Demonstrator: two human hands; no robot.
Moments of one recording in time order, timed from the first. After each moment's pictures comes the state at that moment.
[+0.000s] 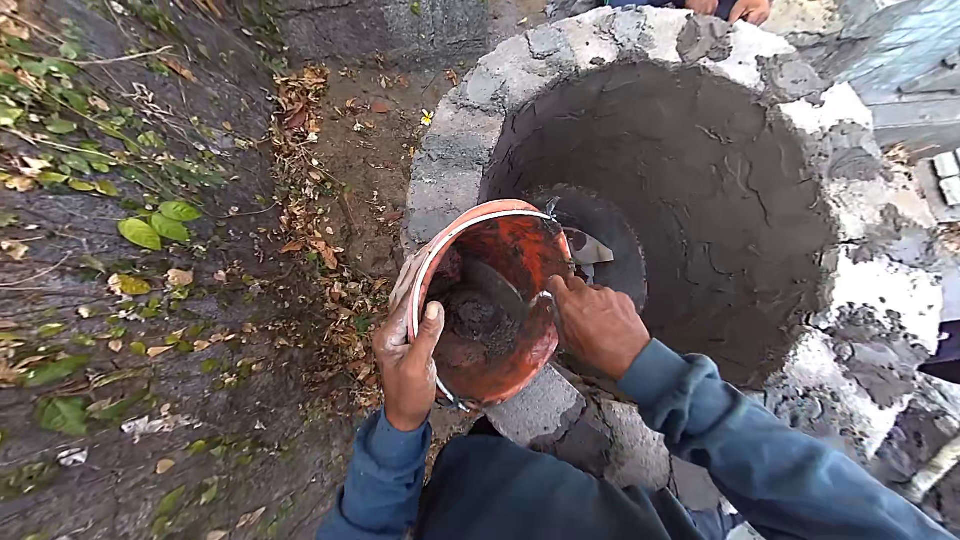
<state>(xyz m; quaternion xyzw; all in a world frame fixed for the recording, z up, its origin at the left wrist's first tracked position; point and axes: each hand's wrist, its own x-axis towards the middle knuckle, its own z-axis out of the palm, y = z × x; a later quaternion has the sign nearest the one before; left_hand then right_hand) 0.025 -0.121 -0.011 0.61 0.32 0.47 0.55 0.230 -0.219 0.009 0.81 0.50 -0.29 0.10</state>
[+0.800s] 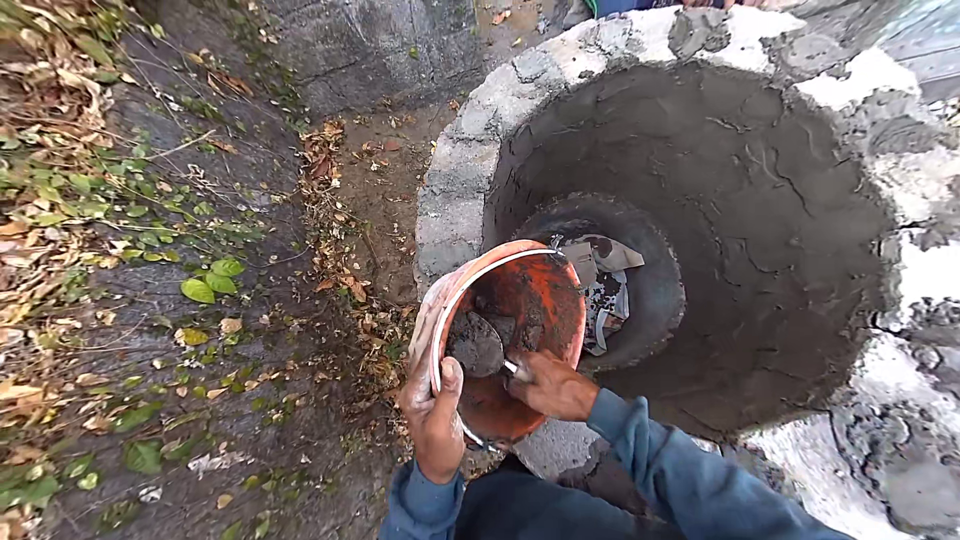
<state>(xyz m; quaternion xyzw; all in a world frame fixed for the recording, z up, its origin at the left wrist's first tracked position) 0.034 -0.144 -0.017 0.63 0.30 0.48 0.53 0.198 -0.218 -0.055 0.65 0.47 -0.57 -0.17</state>
